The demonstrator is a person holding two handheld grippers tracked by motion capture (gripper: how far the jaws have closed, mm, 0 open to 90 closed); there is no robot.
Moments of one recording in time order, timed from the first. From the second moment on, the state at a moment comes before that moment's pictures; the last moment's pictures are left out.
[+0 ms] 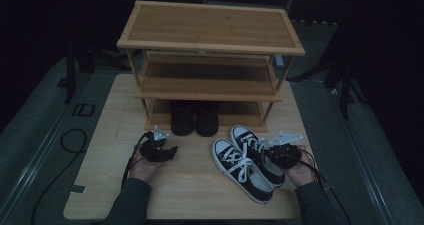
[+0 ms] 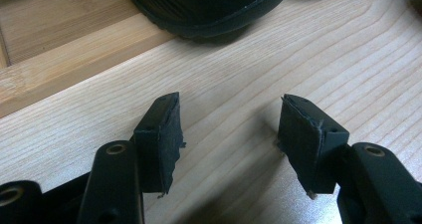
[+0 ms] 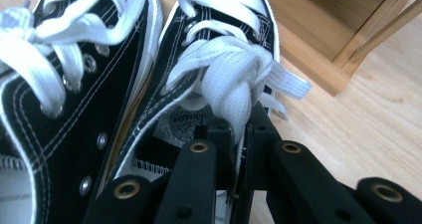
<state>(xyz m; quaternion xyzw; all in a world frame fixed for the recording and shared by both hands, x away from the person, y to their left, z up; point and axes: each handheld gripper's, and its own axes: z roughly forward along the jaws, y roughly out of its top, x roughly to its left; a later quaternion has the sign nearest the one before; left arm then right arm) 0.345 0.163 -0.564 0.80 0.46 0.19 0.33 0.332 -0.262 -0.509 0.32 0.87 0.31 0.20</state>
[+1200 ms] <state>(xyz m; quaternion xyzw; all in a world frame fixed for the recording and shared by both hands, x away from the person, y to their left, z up) 0.345 0.163 -0.564 0.80 0.46 0.19 0.33 0.309 -0.282 -0.458 0.34 0.87 0.31 0.17</state>
